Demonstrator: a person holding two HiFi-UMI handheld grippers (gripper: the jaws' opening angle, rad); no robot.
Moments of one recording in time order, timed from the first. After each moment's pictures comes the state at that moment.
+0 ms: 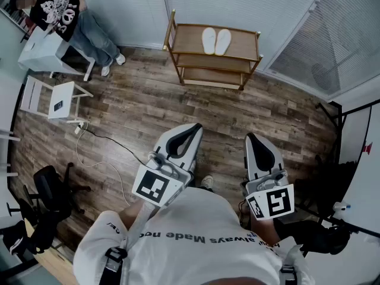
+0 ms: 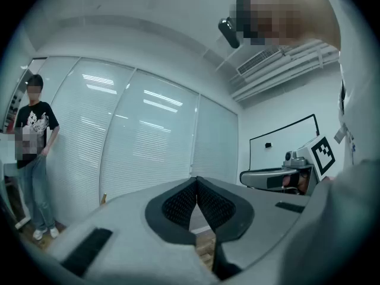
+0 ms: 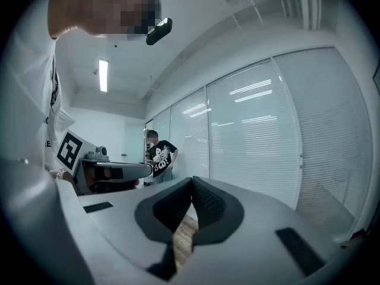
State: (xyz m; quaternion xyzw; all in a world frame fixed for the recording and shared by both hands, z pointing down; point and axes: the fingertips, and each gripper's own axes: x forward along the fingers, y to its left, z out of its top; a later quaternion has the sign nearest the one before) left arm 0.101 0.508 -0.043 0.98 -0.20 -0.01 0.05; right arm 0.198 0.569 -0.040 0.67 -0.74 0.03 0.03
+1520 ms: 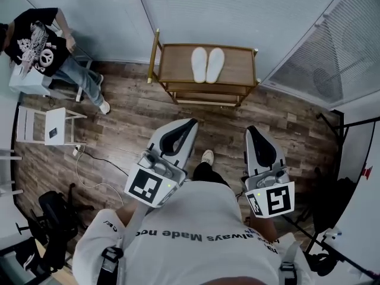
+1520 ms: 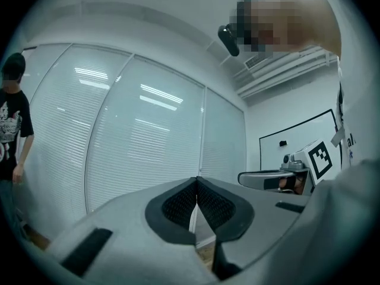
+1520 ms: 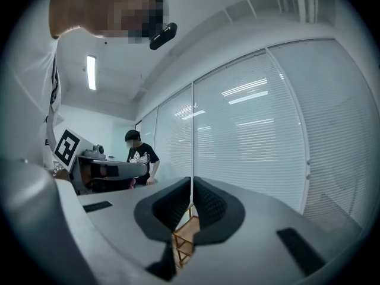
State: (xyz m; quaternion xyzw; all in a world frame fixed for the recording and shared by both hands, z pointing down) left arm 0.255 0.282 -0.049 0.98 -0.19 -0.01 0.04; right arm 0.358 0.344 -0.044 0.69 -0.73 0.01 0.01
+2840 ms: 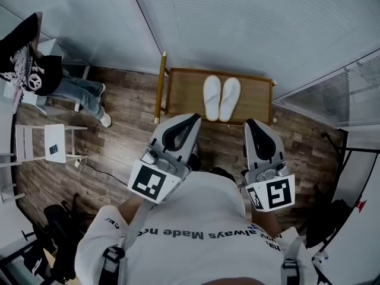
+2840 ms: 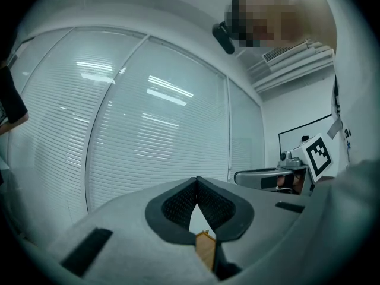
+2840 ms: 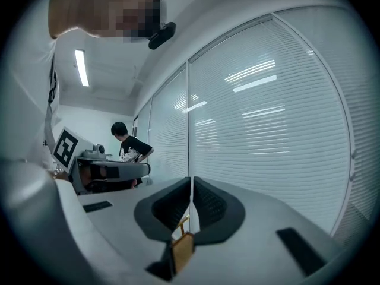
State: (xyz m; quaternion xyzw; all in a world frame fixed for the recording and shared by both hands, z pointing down) left arm 0.321 -0.023 -0.020 0.98 -0.20 0.01 0.04; right arm 0.419 0.027 -0.016 0.67 -0.74 0.04 0.02
